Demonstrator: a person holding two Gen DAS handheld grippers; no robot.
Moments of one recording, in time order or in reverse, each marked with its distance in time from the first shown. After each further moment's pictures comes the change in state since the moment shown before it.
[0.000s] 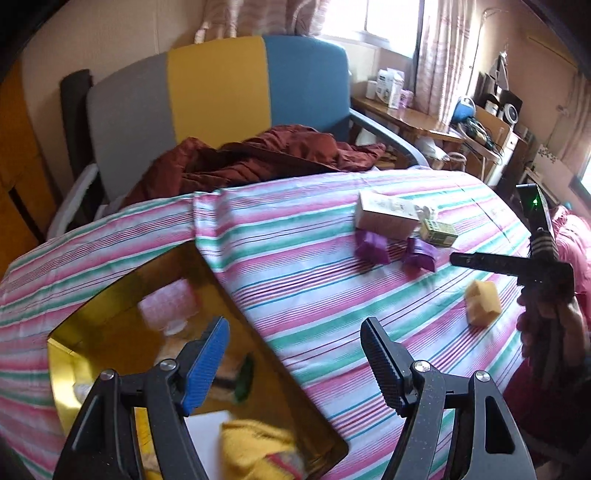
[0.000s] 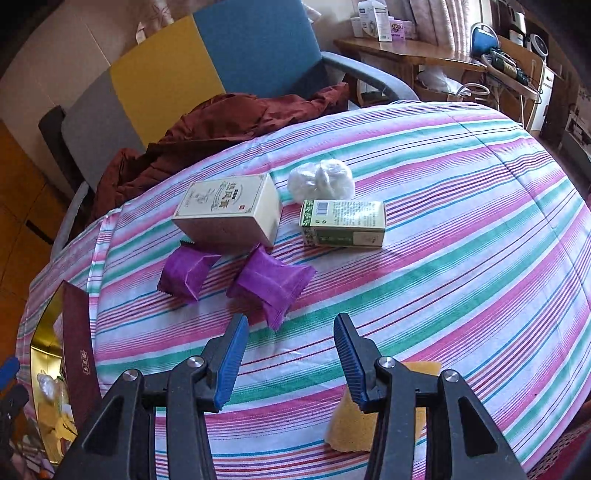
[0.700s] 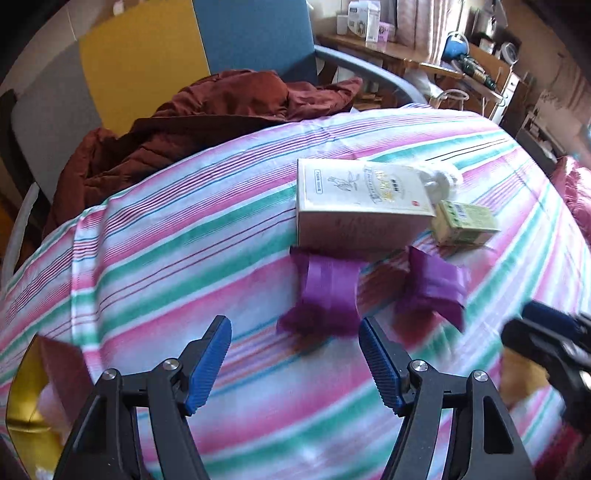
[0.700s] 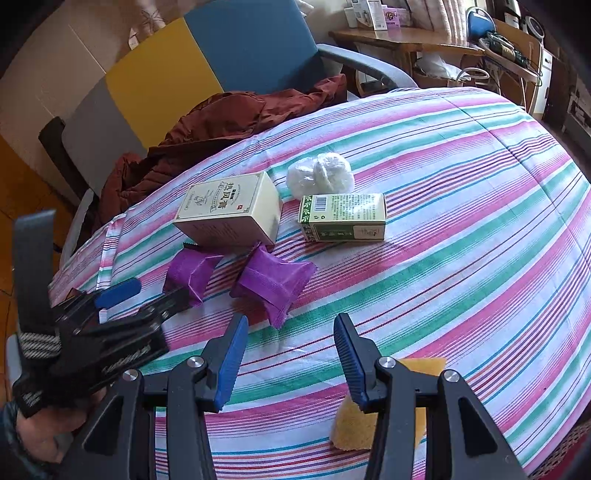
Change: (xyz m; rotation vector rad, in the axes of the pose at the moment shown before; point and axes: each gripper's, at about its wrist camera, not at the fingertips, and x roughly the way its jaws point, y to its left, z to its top) left arm 0.180 -0.094 0.076 0.115 0.209 0.012; right arm 0.001 -0.009 0.003 0.061 0.023 0.040
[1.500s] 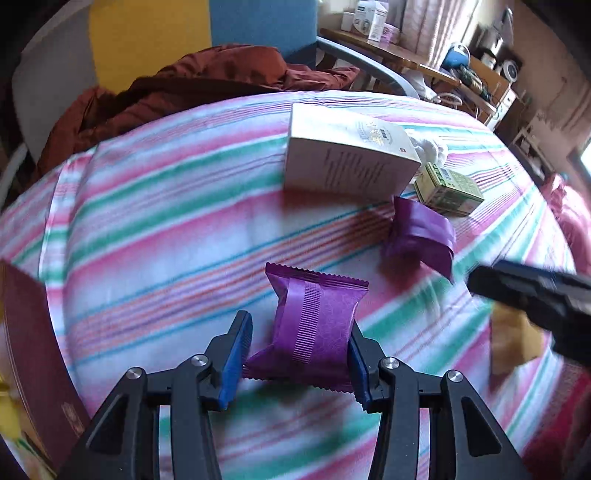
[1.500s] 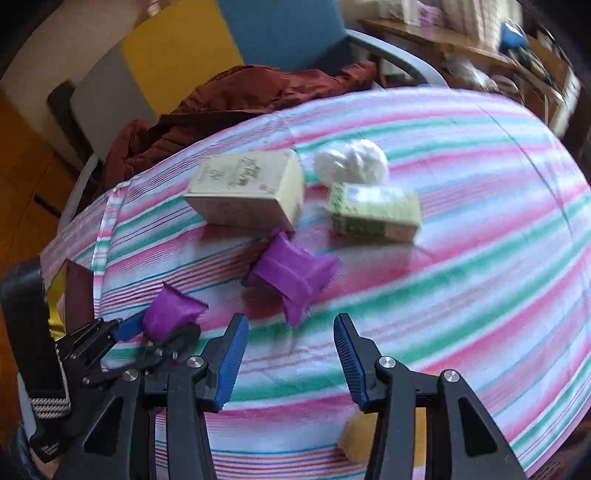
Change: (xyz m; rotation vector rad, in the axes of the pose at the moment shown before) left arm -0.004 0.011 -0.056 -0.089 0.017 -0.117; right arm 0.018 0.028 0.011 -0.154 0.074 -0.016
